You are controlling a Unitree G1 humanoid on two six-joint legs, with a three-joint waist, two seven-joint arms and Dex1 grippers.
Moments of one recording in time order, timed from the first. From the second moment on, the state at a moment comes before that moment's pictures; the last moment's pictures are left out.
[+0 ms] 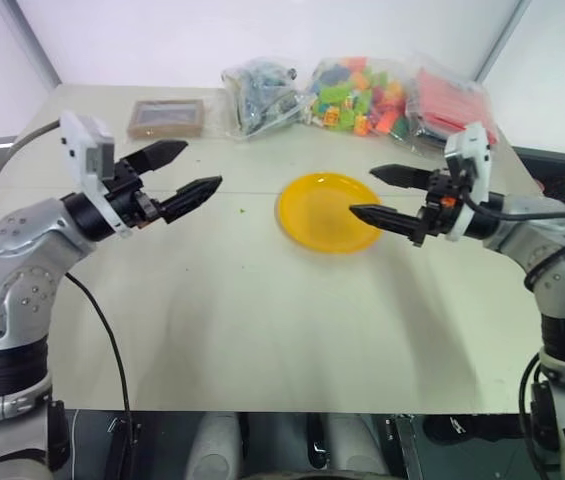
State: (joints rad) left arm -0.45 0.69 0.30 -0.32 -0.78 0.64 -0.72; right arm -0.56 -0.73 -0.17 -0.21 0.67 0.74 0.91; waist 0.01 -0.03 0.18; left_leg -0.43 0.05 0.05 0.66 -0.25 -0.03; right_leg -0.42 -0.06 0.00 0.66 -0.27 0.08
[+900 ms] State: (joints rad) left arm -0.53 0.63 0.19 -0.24 -0.70 0.58 -0.75; right arm -0.52 -0.78 -0.19 -0.22 0.67 0.76 0.85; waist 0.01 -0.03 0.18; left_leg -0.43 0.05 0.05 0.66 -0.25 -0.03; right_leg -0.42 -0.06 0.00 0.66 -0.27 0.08
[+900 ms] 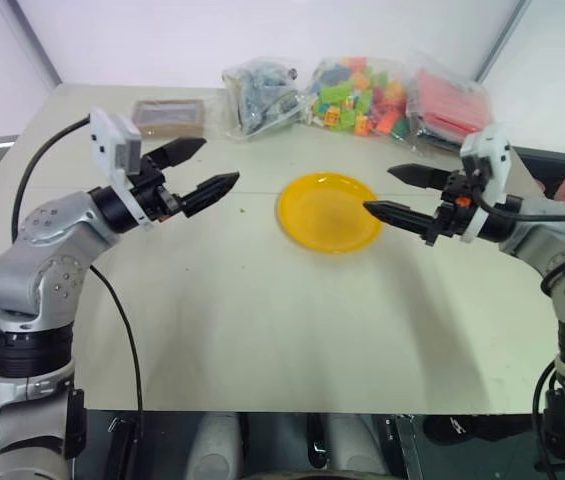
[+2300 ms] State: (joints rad) left arm -0.62 0.42 0.32 -0.23 -0.75 0.56 -0.46; right arm -0.57 -0.77 -0.29 -0.31 0.81 0.85 0.74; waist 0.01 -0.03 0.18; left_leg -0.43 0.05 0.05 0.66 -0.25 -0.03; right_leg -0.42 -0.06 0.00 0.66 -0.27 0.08
